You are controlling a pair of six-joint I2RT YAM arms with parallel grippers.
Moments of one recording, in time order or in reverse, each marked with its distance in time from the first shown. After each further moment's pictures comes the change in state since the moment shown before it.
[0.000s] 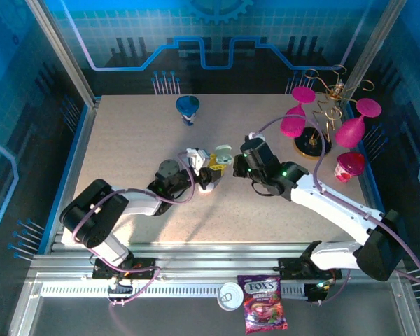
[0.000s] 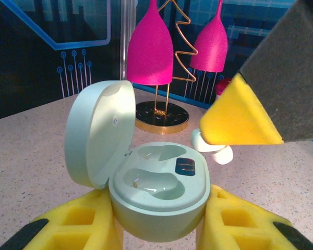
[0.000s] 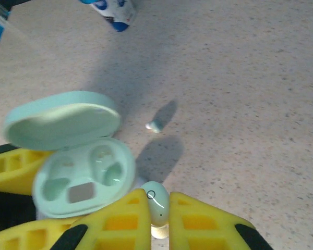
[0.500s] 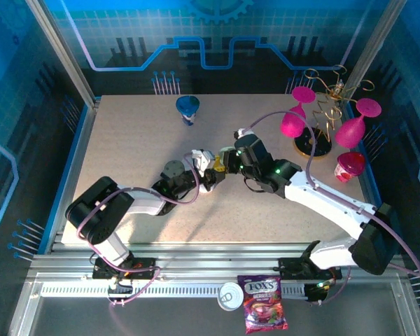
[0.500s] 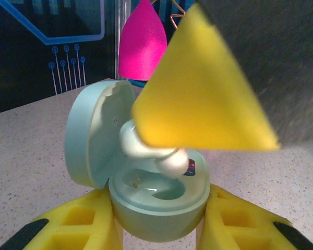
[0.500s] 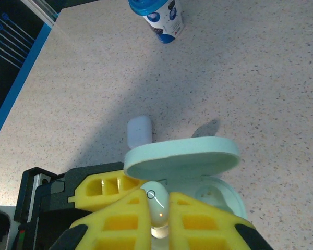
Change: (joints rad) left arm -0.036 0.042 0.029 0.002 -0.023 0.000; right arm 0.026 0.063 0.042 0.101 -0.048 -0.071
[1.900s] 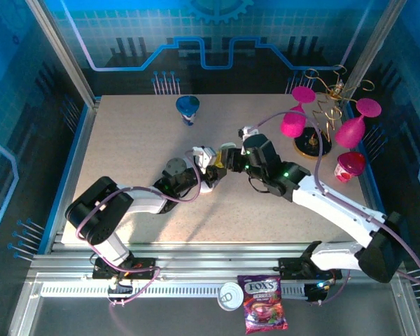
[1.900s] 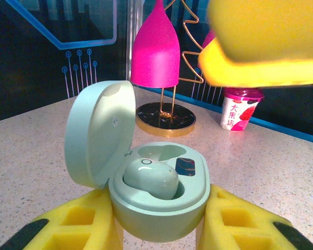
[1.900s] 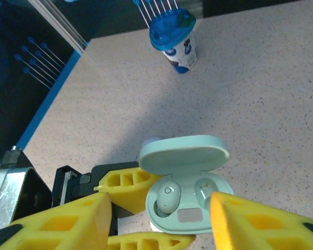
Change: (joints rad) left arm -0.006 -0.003 0.030 -0.031 -0.055 0.001; right arm -0.055 -0.137 -0.083 0.094 -0.053 -0.064
